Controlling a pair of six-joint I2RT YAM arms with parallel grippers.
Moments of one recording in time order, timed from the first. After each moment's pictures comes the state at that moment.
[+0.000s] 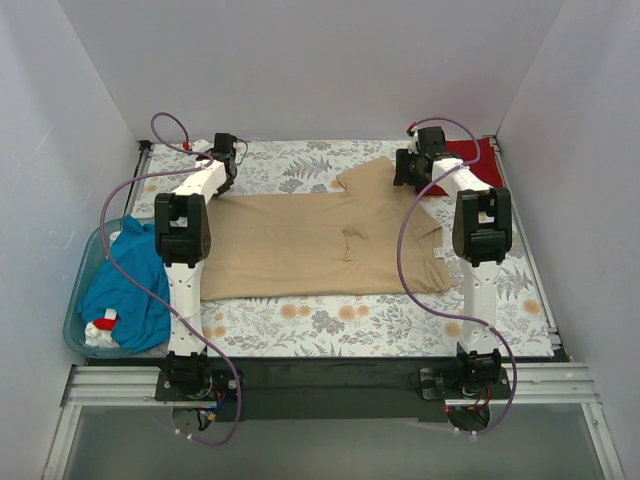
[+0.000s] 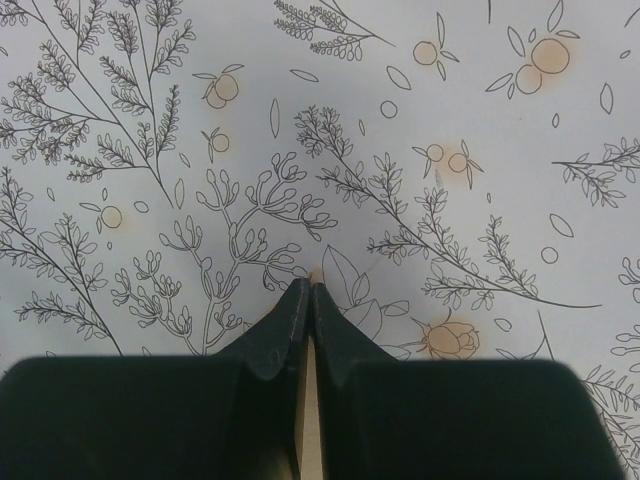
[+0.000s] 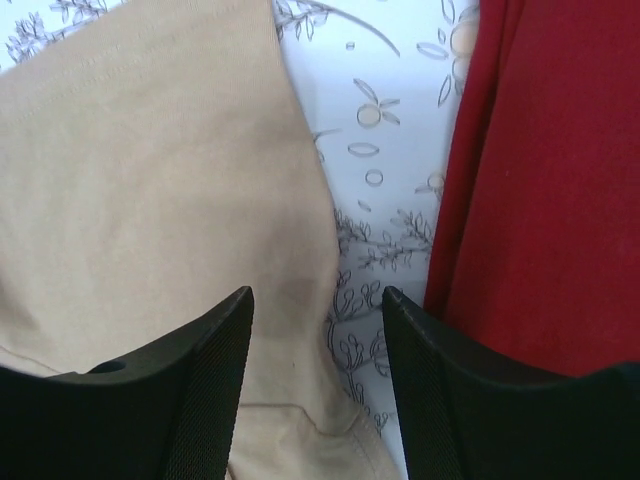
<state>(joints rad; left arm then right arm) -0.08 2.40 1.97 -0.64 -0.62 -0.68 0.13 2.33 1.86 -0.39 -0.14 0.10</state>
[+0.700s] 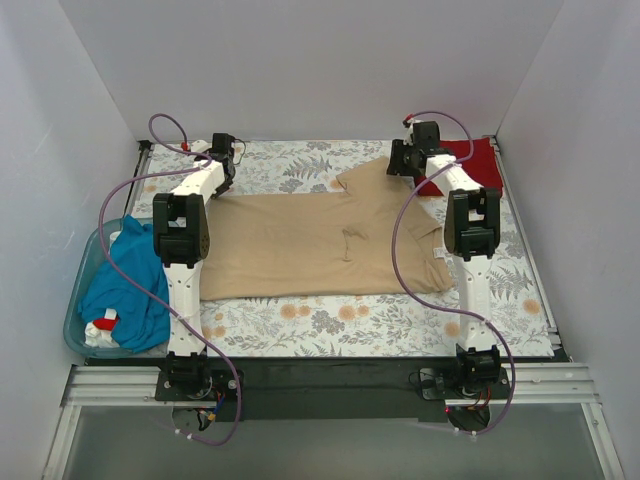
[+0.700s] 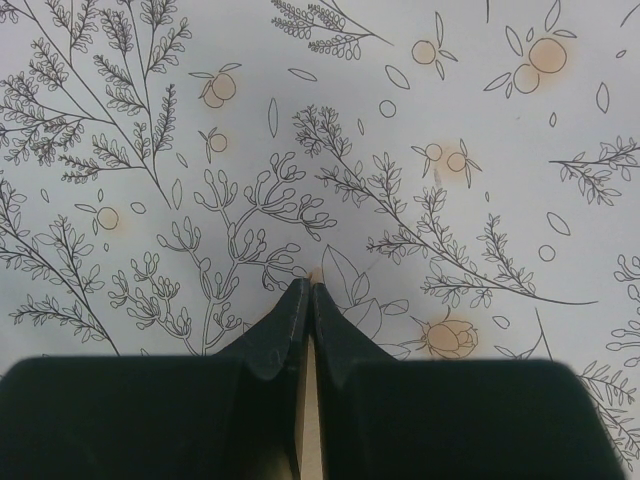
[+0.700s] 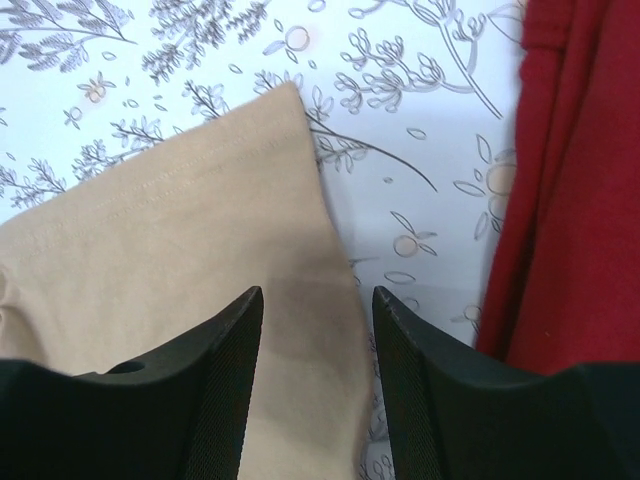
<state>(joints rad) -0.07 2.39 1.95 -0.62 -0.59 -0.68 0.14 2.48 2.08 -0.37 -0.19 0.16</state>
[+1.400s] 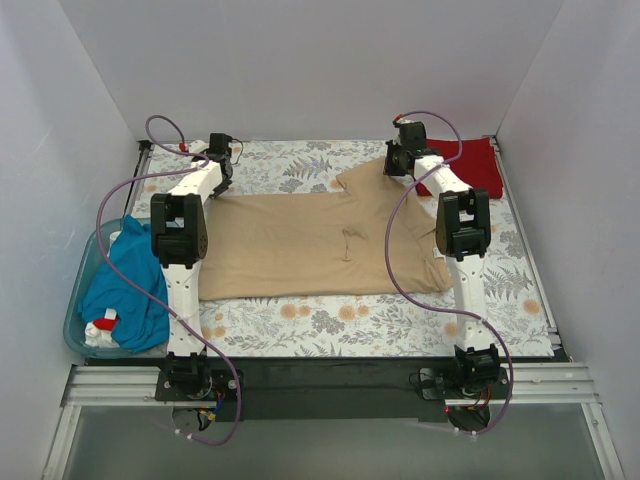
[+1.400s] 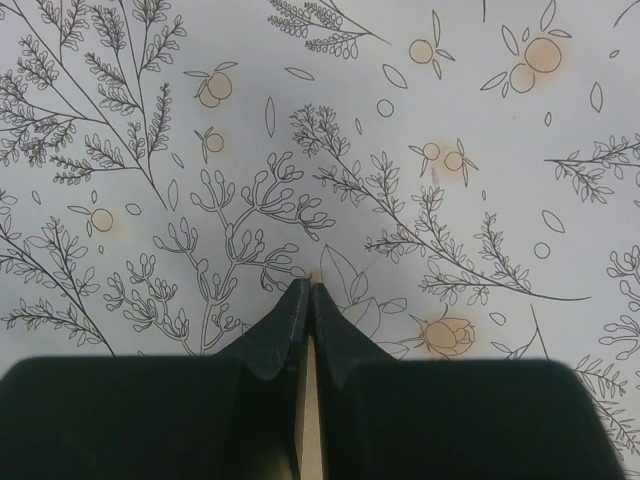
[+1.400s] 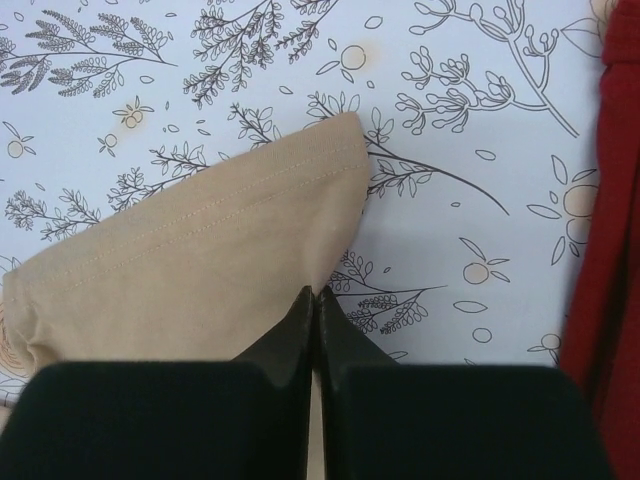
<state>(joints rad) -0.07 2.38 1.93 -0.60 -0.55 -0.68 0.20 2.54 2.15 -0.36 -0.11 0.21</state>
